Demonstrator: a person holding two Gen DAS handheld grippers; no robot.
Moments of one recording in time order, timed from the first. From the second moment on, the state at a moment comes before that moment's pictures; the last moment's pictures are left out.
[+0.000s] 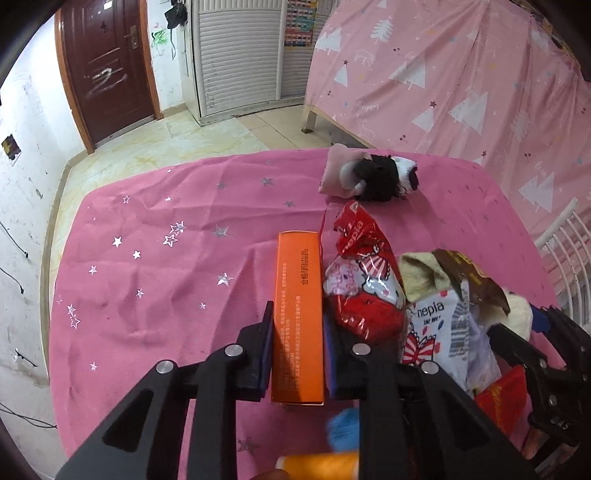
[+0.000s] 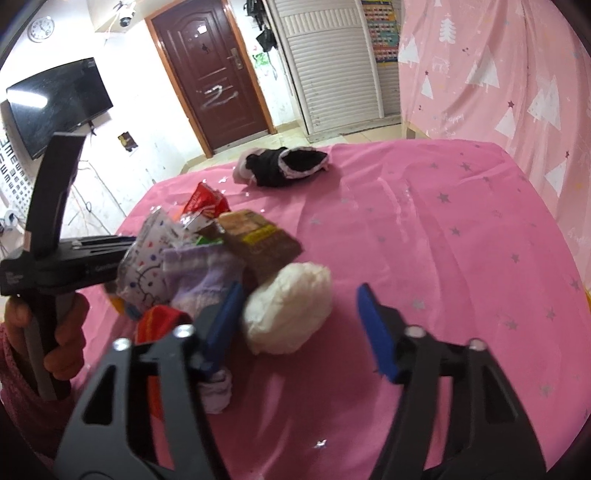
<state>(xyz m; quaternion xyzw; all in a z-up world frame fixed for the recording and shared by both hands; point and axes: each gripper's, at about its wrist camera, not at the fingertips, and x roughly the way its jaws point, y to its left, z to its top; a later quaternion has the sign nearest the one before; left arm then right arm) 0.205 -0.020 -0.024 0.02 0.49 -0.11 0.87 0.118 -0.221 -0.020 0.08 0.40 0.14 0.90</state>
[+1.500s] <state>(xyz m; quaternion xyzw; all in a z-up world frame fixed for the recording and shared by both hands) 0.145 -0.155 0.060 0.07 0.41 -0.15 0.90 0.058 -0.385 0.004 0.16 0.30 -0.02 0.94</state>
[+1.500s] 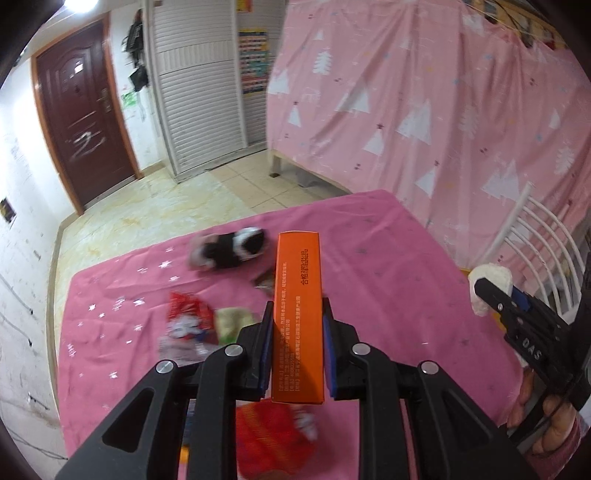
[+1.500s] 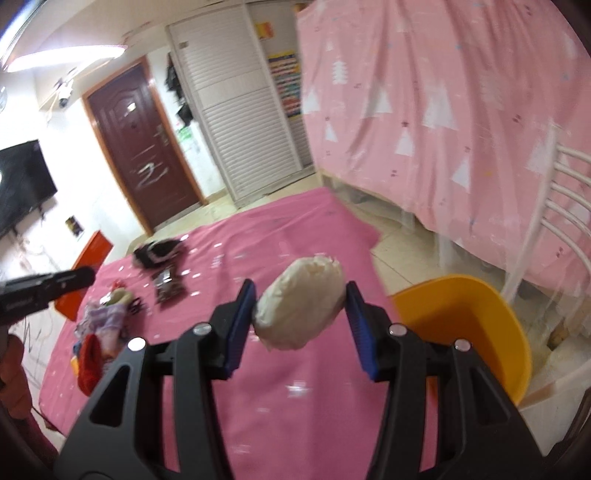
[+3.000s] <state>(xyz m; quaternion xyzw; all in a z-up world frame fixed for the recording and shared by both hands) 0.134 -0.397 0.034 0.06 0.47 -0.28 0.84 0.038 -0.524 -0.042 0.24 0.30 -0.14 0.91</state>
